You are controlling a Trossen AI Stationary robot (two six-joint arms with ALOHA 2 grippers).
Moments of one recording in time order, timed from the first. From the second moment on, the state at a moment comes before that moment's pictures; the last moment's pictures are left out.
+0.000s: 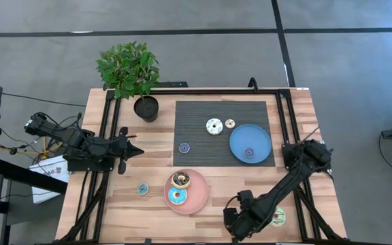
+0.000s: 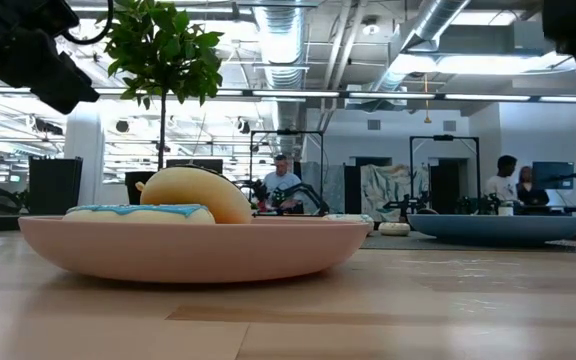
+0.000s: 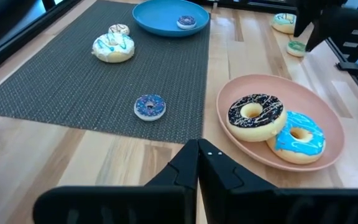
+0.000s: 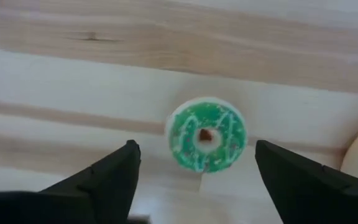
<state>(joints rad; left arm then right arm) -0.37 0.33 0.35 -0.49 -0.40 -0.30 0.77 1.99 1.42 -0.95 -0.01 2.17</state>
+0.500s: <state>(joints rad) -0.37 0.33 0.35 -0.49 -0.40 -0.30 0.78 2.01 1.35 -0.86 -0.04 2.18</state>
